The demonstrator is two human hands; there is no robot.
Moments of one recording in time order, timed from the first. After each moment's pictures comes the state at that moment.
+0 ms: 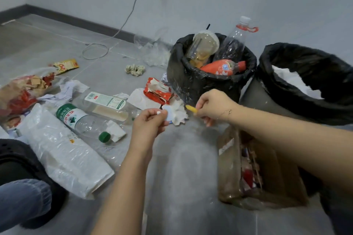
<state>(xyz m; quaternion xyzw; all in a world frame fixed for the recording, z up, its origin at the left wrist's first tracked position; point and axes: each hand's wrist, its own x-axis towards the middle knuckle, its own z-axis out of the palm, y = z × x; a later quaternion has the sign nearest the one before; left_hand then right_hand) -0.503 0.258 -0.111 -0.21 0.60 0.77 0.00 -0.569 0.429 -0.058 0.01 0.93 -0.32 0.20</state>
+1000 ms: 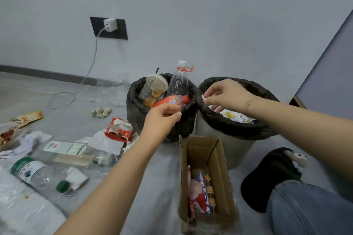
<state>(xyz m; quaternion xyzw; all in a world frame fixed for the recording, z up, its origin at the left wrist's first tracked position) -0.551 0.396 -0.014 0.05 0.78 0.62 0.01 -0.561 0.593 0.058 0.00 0.93 -0.36 0.01</state>
